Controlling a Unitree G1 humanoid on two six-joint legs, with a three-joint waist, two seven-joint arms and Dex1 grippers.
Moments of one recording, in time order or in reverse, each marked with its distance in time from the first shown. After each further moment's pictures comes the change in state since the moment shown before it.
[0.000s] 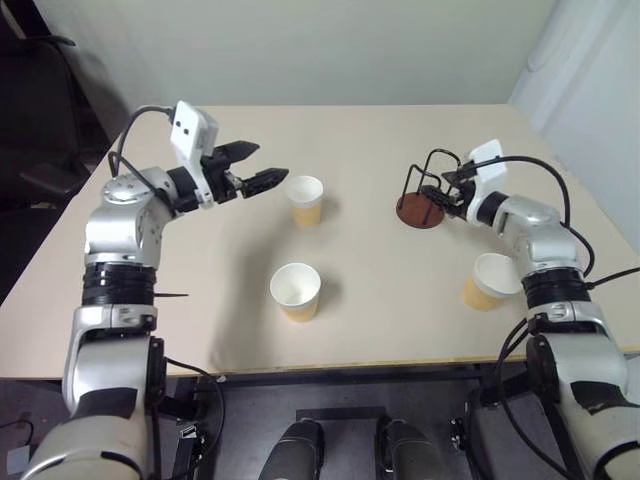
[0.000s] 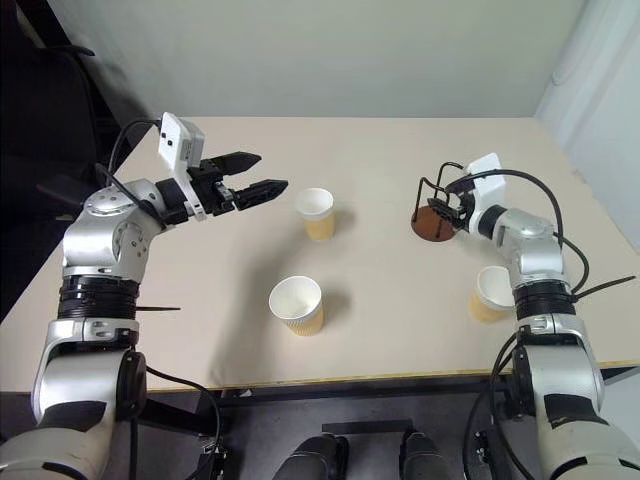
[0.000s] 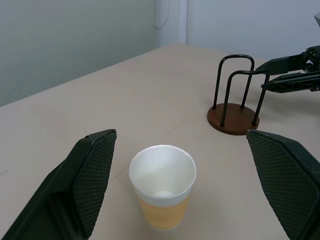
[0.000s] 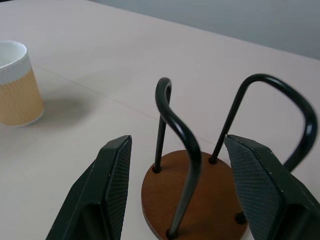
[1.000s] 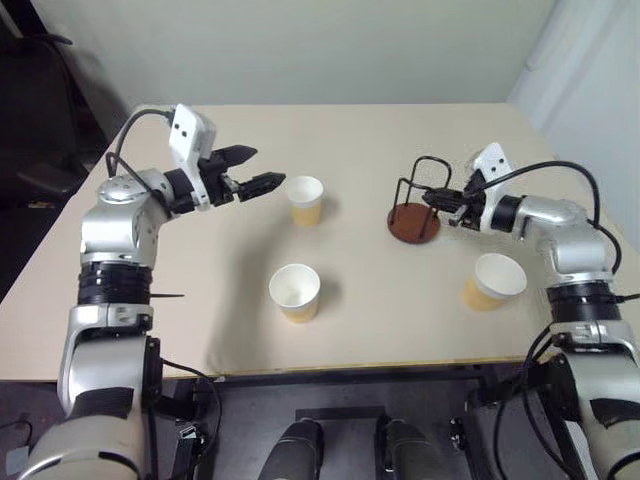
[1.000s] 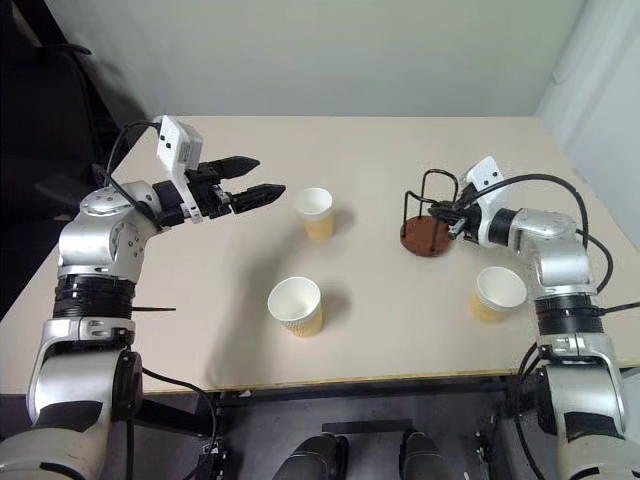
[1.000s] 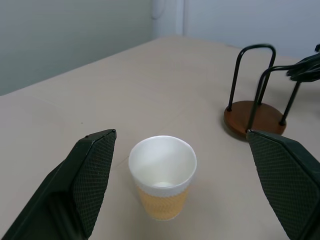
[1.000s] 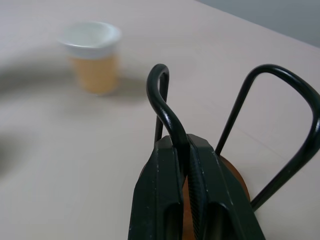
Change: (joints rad) left arm -0.012 0.015 -0.010 0.037 0.016 -0.003 -0.053; right arm 0.140 -0.115 0.045 -0.448 0.069 0.252 0.279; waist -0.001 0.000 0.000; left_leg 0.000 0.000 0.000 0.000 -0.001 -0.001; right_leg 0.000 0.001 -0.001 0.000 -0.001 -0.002
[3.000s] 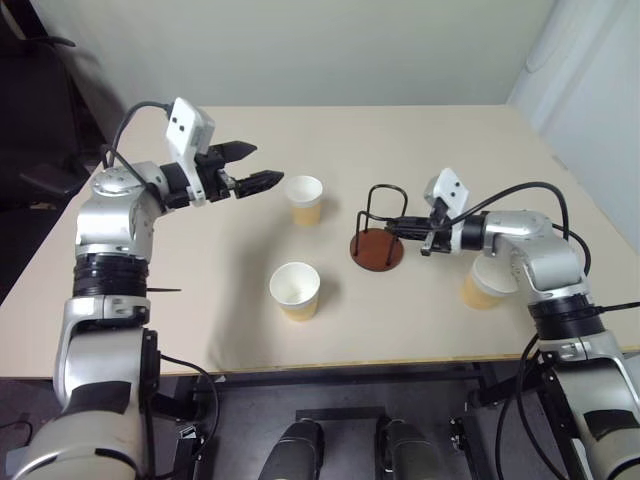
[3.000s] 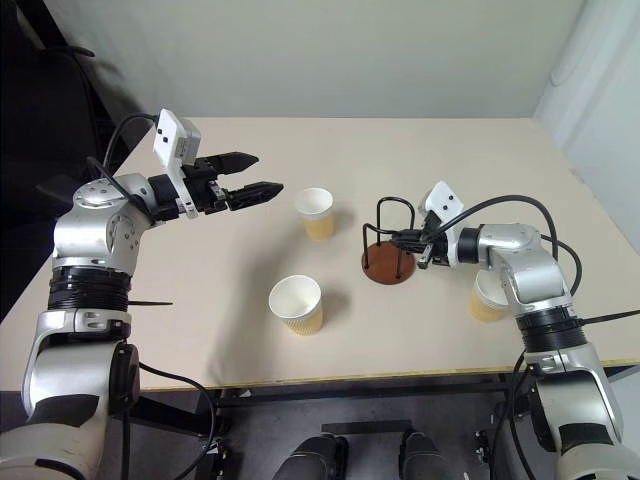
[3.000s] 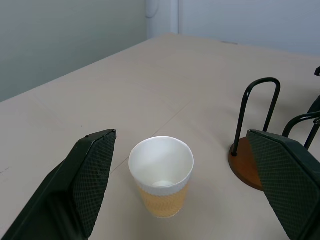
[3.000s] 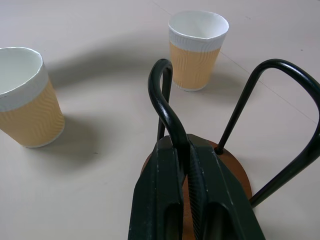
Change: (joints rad) left arm -0.036 0.012 -0.003 0.038 0.029 -0.018 -0.037; right arm 0.044 0.032 0.136 -0.090 0.042 0.030 0.062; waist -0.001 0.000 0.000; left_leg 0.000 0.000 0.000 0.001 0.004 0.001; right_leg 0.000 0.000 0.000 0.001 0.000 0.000
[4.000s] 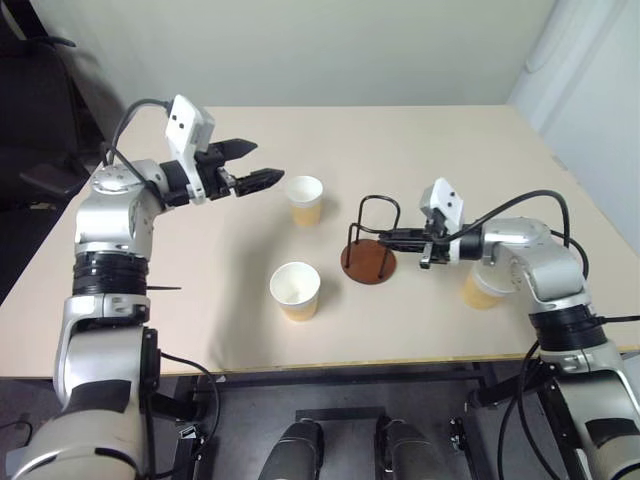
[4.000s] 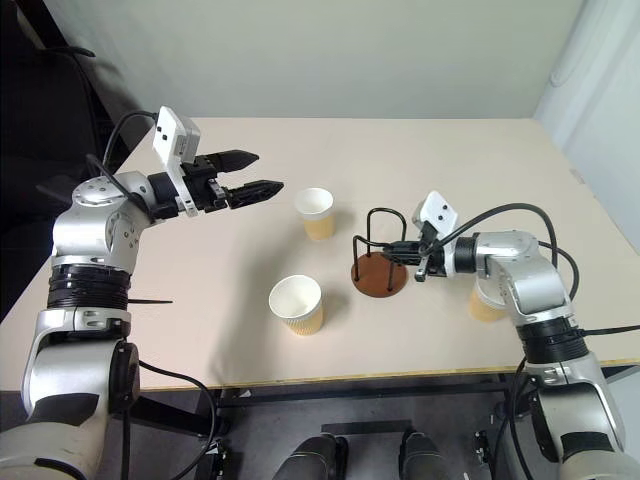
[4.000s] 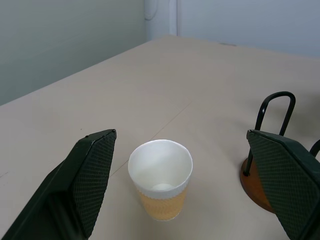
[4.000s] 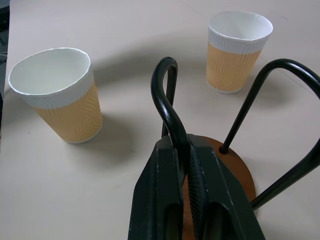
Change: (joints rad) left arm -0.008 0.000 0.000 0.000 0.001 0.001 -0.006; right arm 0.051 -0.010 0.003 -0.111 0.034 0.063 0.055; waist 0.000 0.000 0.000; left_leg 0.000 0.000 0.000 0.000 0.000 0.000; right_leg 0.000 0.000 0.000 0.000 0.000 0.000
